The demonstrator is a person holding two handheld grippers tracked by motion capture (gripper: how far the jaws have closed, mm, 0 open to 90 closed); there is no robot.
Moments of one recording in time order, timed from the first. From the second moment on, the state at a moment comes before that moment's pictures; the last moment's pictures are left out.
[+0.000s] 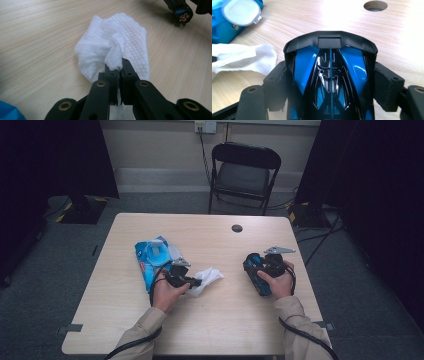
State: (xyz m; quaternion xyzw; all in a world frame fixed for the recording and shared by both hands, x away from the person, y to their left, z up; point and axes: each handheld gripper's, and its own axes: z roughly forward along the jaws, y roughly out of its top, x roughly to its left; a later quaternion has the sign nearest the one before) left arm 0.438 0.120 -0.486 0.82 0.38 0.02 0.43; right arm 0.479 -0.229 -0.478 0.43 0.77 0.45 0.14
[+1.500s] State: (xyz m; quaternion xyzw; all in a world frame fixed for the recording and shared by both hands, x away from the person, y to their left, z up) left arm 0.434 0.119 -0.478 0.82 0.36 0.06 0.44; right arm 0.497 -0.212 -0.497 0.43 0.80 0.39 0.14
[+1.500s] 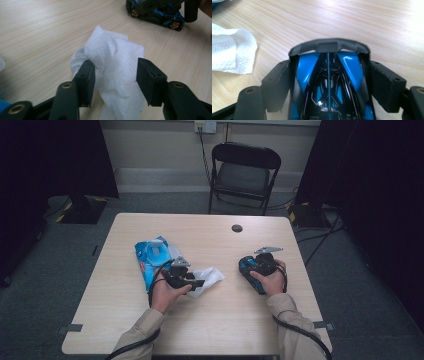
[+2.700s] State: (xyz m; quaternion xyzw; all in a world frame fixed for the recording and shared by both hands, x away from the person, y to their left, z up) left arm 0.429 0.125 -0.452 0.82 0.36 0.09 0.44; right arm 0.464 -0.228 -0.470 0.41 0.80 0.41 0.14
